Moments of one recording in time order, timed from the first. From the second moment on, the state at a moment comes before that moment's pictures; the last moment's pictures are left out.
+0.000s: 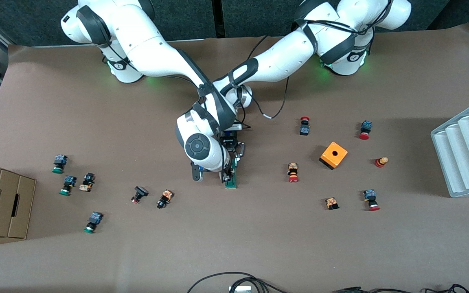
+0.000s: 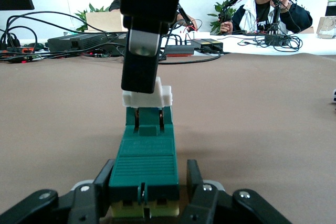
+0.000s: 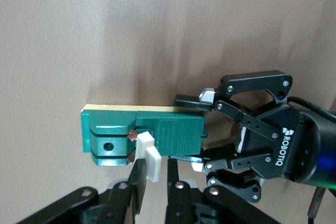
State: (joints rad) left arm -0.73 1.07 -0.46 -1.61 2.12 1.77 -2.49; right arm 0.82 0.78 -0.21 -1.40 0.45 2.14 1.91
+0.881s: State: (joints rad) left arm -0.73 1.07 -0.46 -1.61 2.12 1.77 -2.49; right arm 0.83 0.78 -0.21 -1.45 0.44 2.18 1.90
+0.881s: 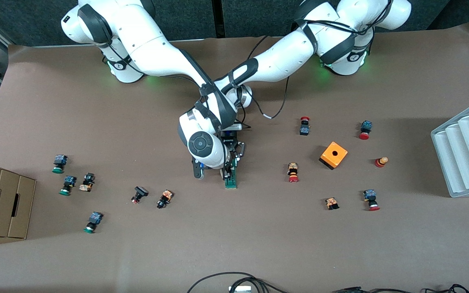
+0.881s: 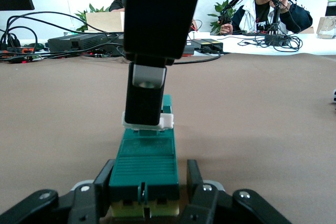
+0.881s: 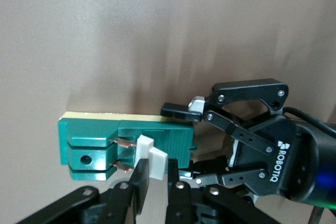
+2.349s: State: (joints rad) left arm -0.73 1.07 -0.46 -1.60 2.12 1.76 -2.49; right arm 0.52 0.43 -0.17 -1.43 0.24 1.81 1.34
